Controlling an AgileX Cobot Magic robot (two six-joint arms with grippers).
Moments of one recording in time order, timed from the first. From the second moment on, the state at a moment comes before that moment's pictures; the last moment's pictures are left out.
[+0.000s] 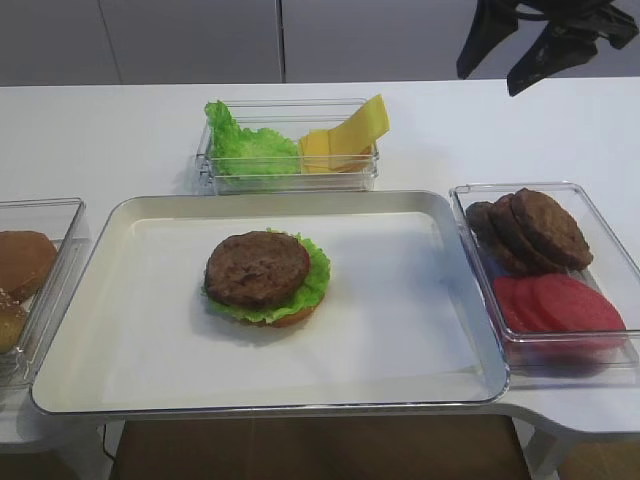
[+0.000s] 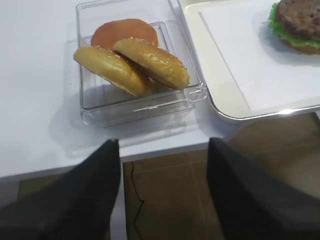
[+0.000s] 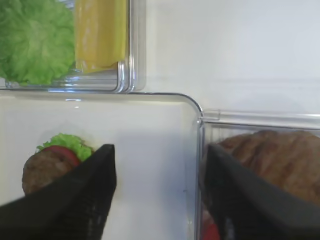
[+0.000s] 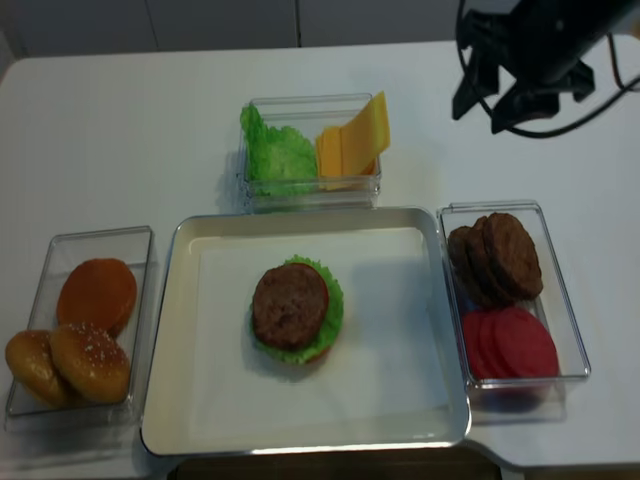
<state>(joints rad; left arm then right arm) -0.05 -0.02 -0.49 0.02 1.19 0.00 0.15 1.76 -1.71 0.44 1.24 0.07</state>
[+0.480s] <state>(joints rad) -0.05 -0.02 -0.49 0.02 1.19 0.00 0.20 1.84 -1.75 0.52 1.15 -0.02</state>
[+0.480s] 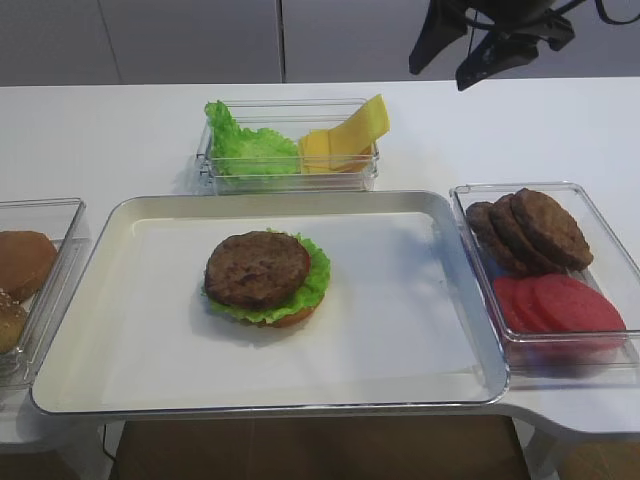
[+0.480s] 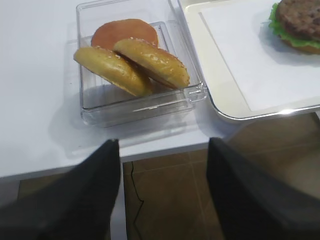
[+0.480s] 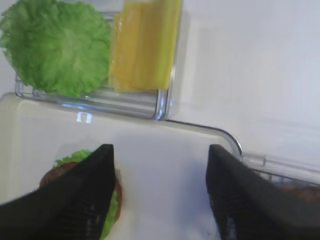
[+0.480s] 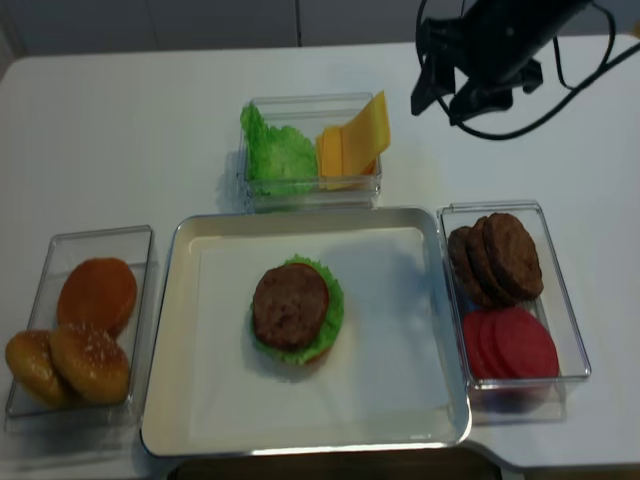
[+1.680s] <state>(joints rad) -0.05 -0.02 -0.49 0.02 1.19 0.00 0.19 2.27 -2.16 0.61 1.22 -0.06</state>
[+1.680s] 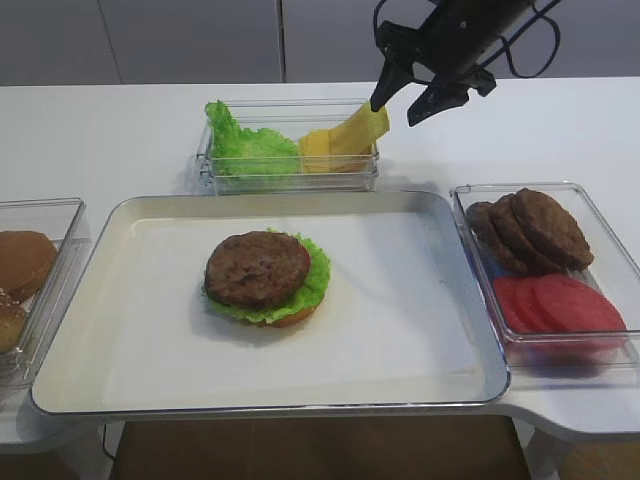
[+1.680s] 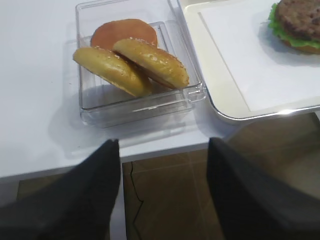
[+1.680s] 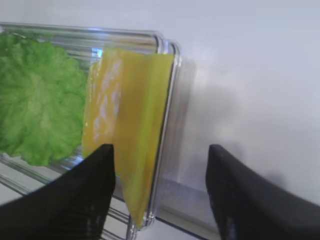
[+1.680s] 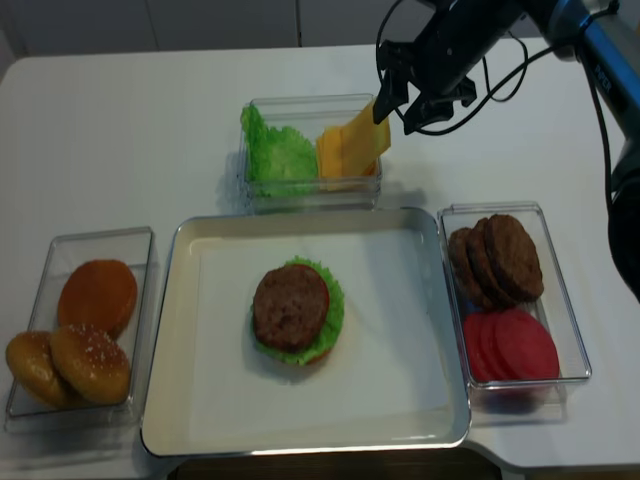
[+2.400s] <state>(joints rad) -0.05 -0.02 -0.49 0.02 1.19 0.00 0.18 2.30 -2.17 0.66 1.18 -0.09</state>
